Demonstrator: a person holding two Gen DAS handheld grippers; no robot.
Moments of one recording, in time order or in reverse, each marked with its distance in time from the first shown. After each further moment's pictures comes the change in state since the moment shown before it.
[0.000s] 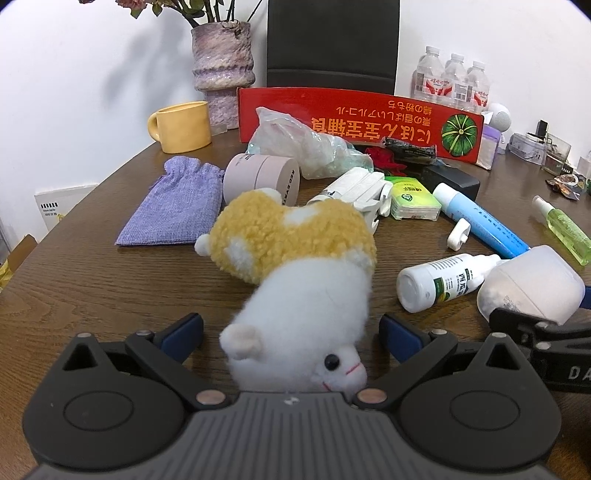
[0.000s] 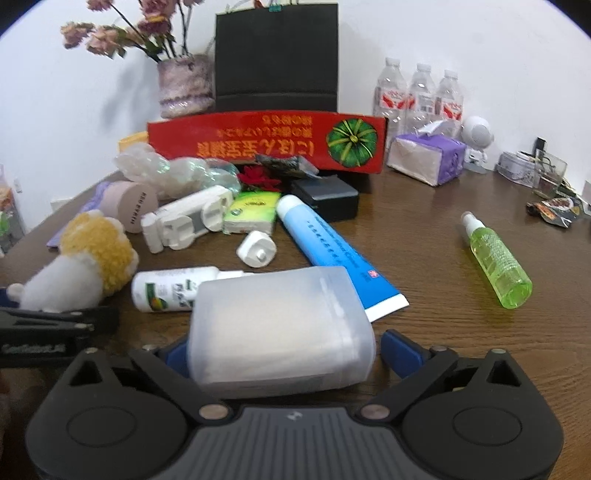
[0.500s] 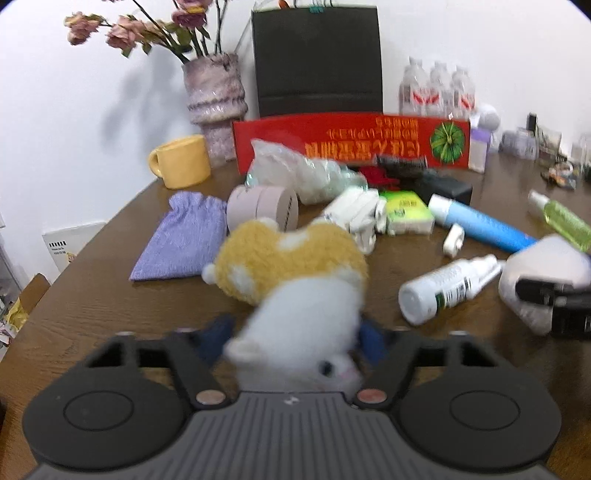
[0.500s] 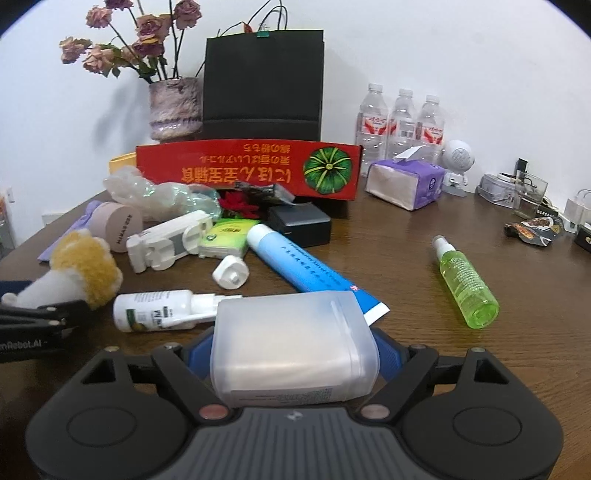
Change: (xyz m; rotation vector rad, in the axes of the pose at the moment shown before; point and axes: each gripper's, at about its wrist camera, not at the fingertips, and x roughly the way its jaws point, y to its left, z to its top) left arm -0.013 -0.005 0.000 0.082 -0.073 0.045; right arm -0.015 -0.015 0.003 -0.014 -0.075 -0.063
